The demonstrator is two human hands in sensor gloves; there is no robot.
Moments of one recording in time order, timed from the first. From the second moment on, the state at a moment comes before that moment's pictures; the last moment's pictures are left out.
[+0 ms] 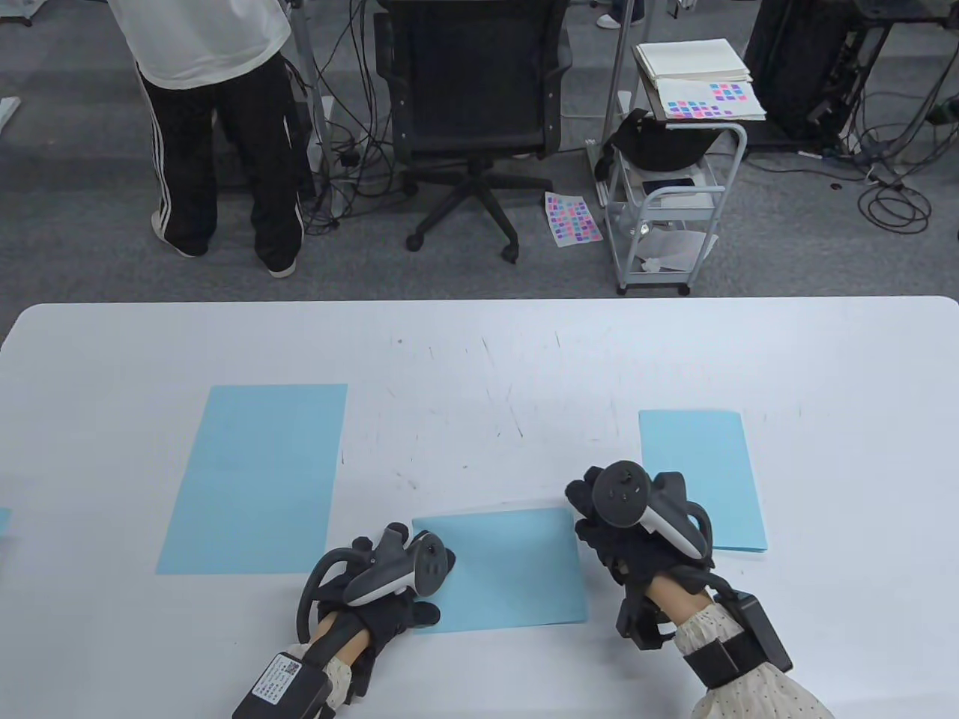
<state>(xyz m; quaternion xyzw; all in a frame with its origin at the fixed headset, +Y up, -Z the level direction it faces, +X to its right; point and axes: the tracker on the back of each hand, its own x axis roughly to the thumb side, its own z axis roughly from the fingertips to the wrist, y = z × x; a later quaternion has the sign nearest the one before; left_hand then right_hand) -0.143 -0.779 -0.309 -0.24 -0.11 -0.08 0.96 0.130 -0.709 -0.346 0.07 0.12 0.98 0.15</state>
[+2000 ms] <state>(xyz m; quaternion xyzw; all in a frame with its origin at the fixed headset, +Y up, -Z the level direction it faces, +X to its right) -0.145 -0.779 -0.310 -0.25 -0.10 -0.07 0.96 0.087 -0.770 -0.355 0.10 0.19 0.98 0.02</state>
